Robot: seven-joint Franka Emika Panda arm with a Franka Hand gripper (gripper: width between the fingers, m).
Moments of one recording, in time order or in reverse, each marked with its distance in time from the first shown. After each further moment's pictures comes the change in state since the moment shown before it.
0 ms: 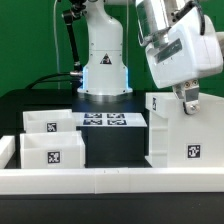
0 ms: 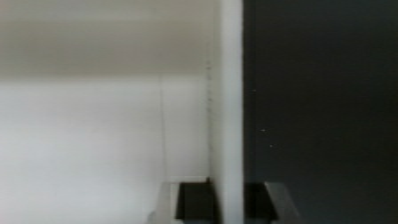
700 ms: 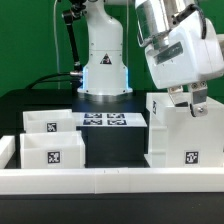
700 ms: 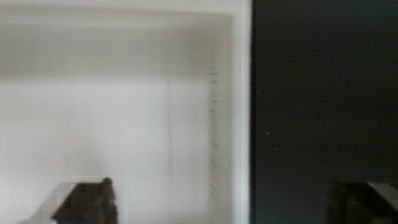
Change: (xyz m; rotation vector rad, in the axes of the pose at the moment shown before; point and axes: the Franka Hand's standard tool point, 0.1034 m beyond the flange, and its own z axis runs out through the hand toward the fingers) arm 0.000 0.000 -0.001 0.001 0.000 -0.029
